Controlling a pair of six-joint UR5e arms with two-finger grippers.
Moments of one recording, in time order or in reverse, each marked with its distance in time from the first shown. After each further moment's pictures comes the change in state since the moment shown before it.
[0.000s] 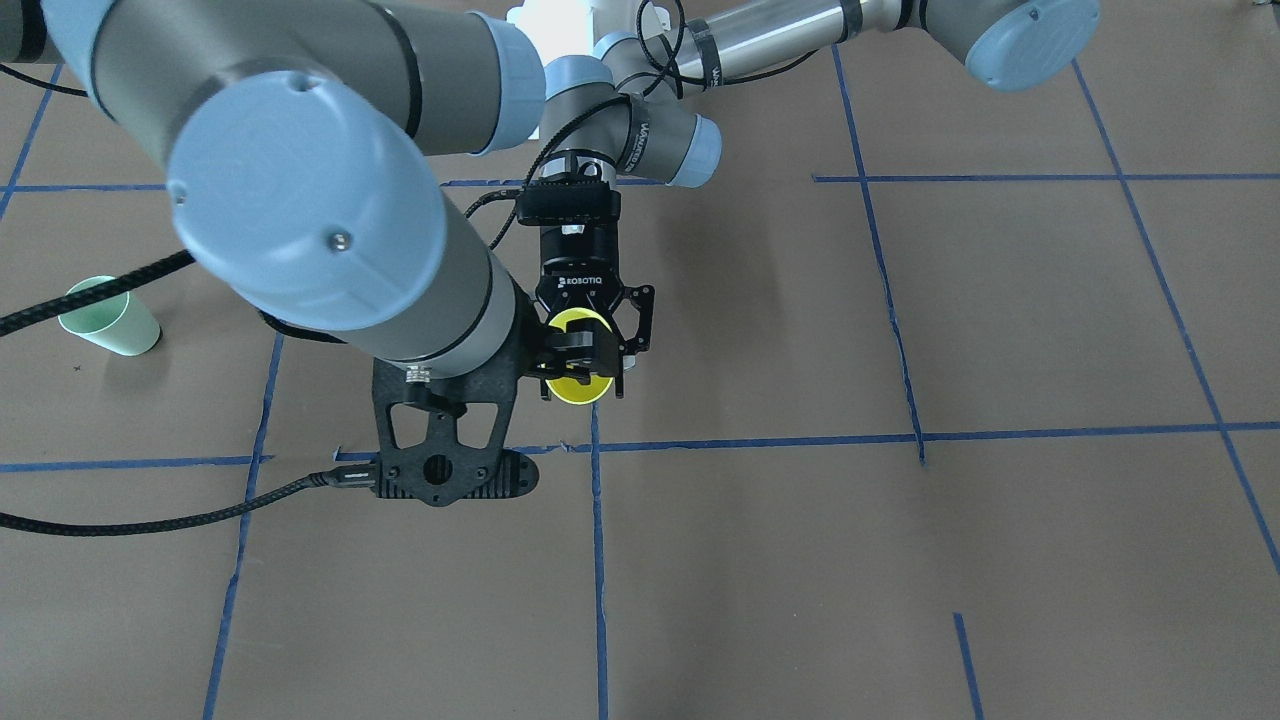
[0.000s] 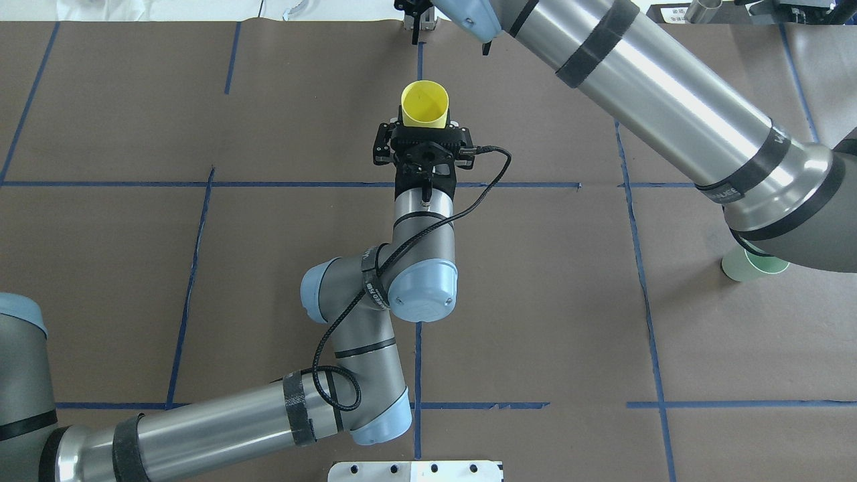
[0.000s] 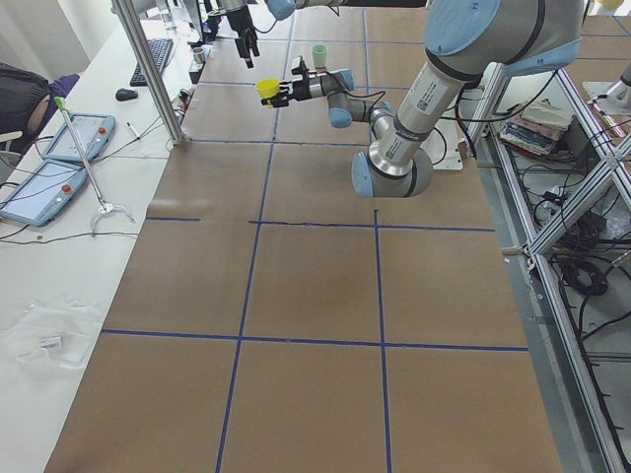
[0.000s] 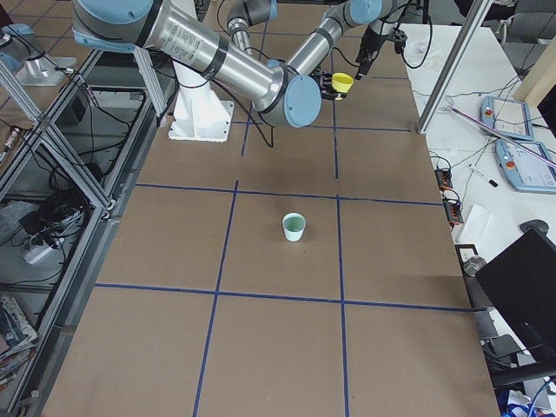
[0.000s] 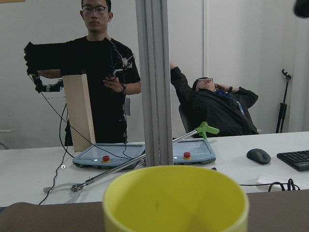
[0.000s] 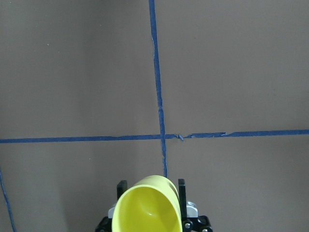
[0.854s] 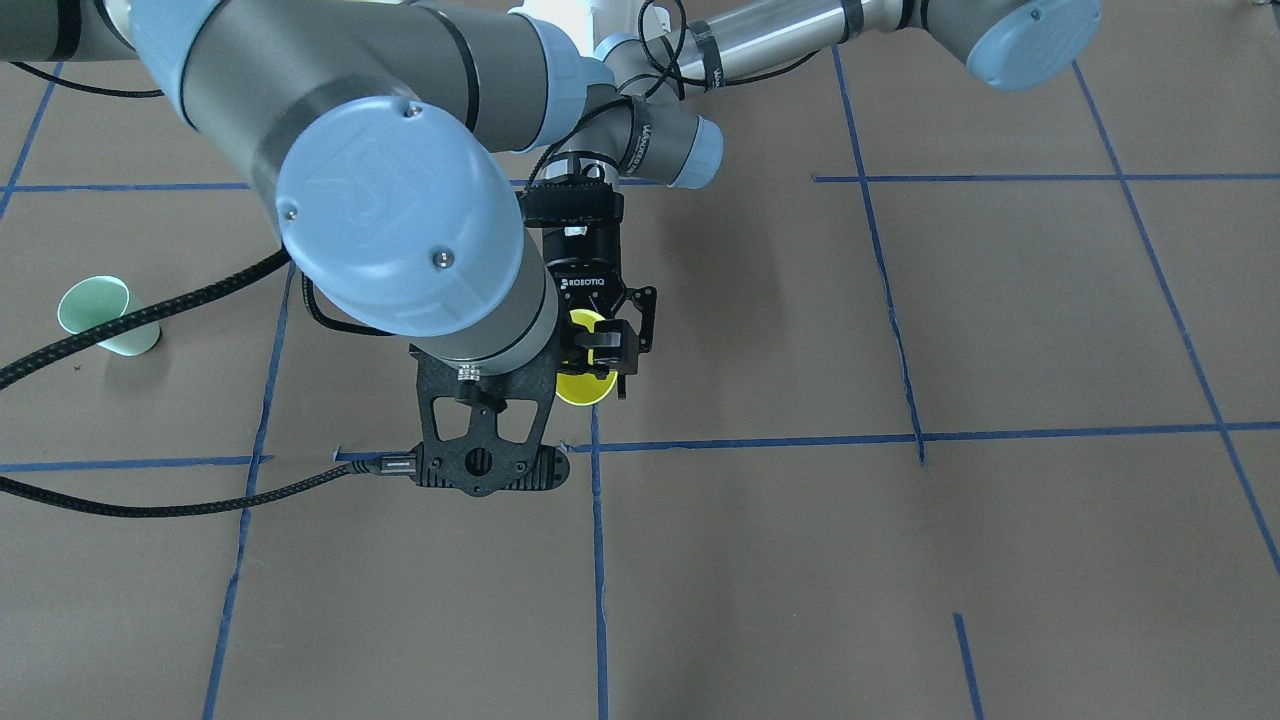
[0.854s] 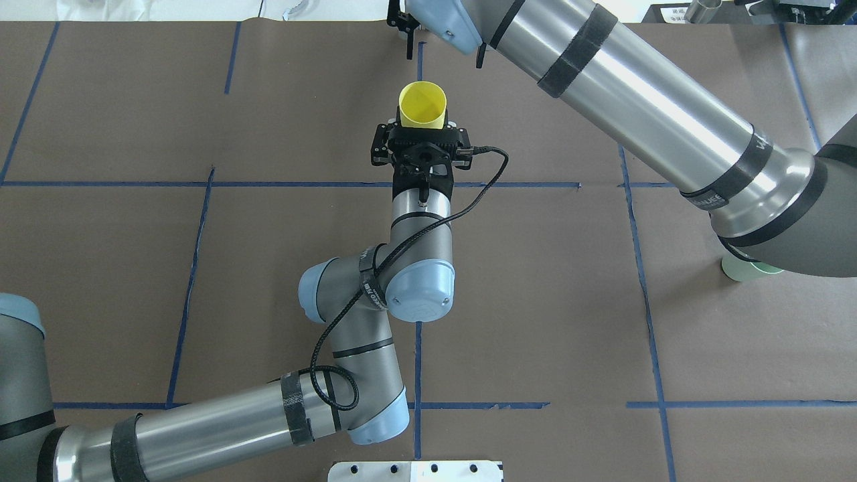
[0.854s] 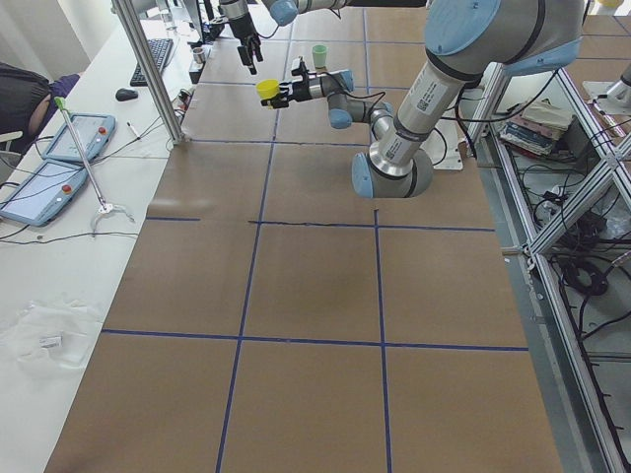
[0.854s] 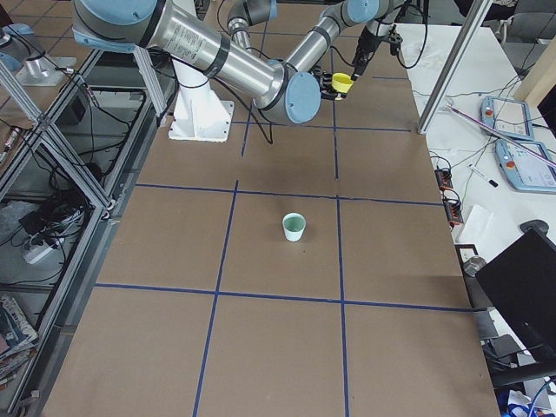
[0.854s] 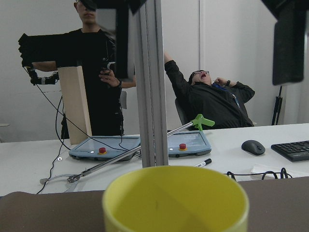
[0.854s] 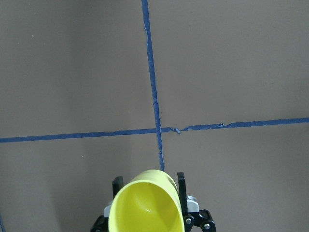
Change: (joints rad) left arm -0.001 0.007 -0.001 -0.006 -0.002 -0.004; right arm -0.016 0.006 -0.011 -0.037 -0.022 0.010
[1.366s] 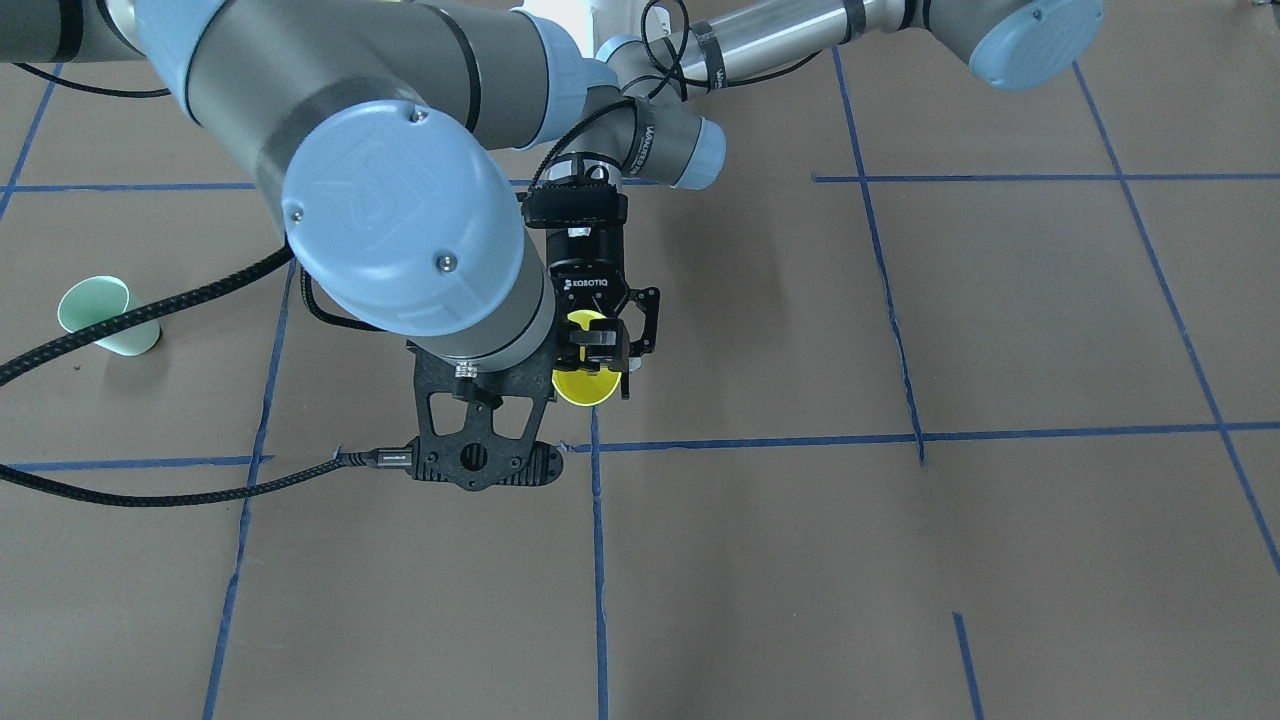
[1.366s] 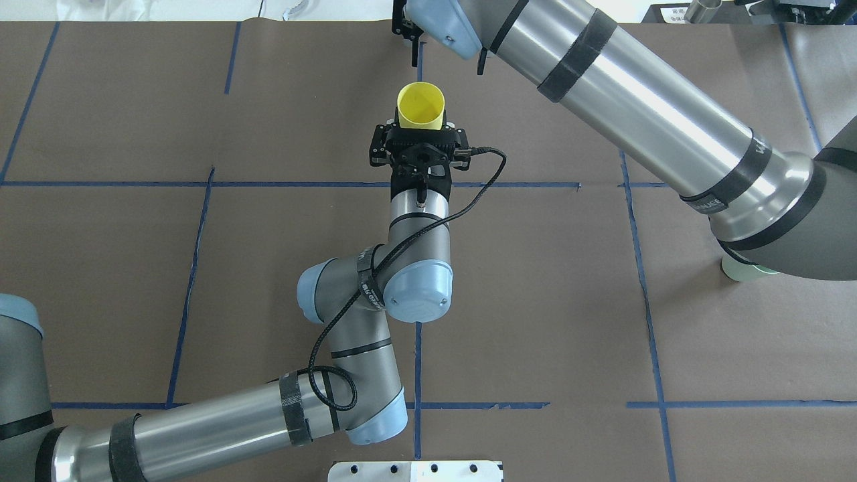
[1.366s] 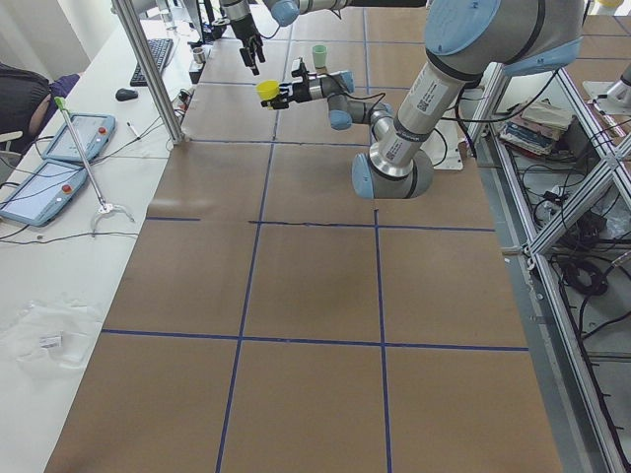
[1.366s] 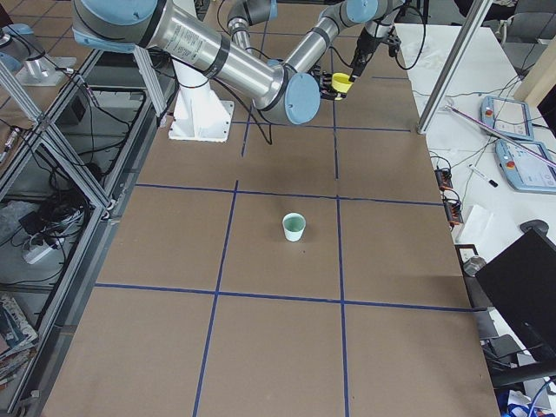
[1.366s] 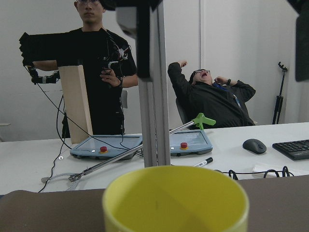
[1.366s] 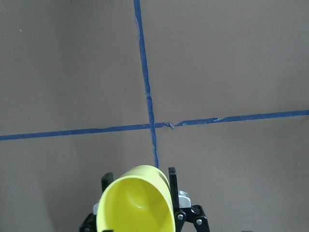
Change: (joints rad) left arm 0.000 0.003 -0.002 -0.006 0.000 -0.002; right arm -0.017 -0.006 0.005 -0.022 -0.010 0.000
